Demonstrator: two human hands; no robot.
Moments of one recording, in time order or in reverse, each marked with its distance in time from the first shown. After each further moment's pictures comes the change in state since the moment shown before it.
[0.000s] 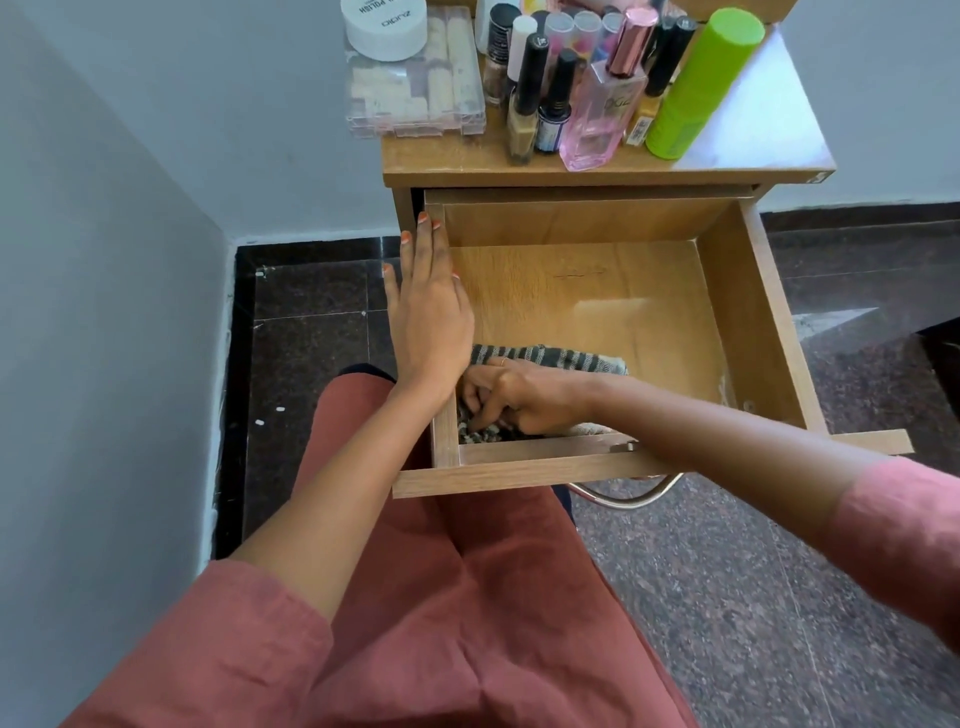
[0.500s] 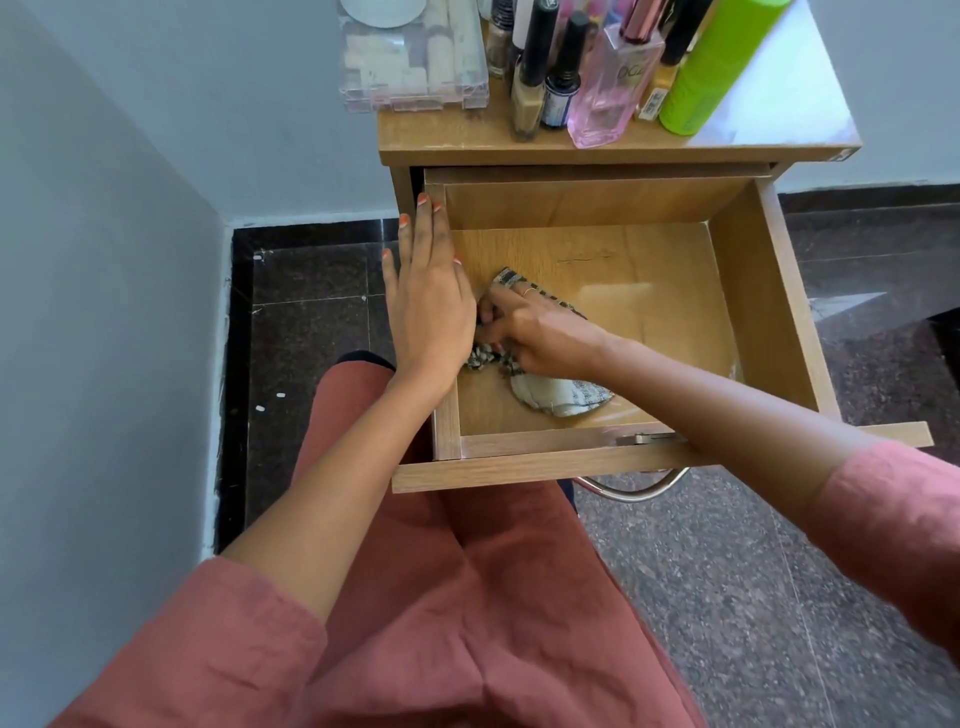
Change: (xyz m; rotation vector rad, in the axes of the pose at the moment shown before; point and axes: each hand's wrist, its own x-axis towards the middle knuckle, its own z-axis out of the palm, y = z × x) left_hand 0.001 0.002 -0.002 0.003 -0.007 -0.003; right_hand 0.007 0.021 -0.018 -0.210 0.314 0.126
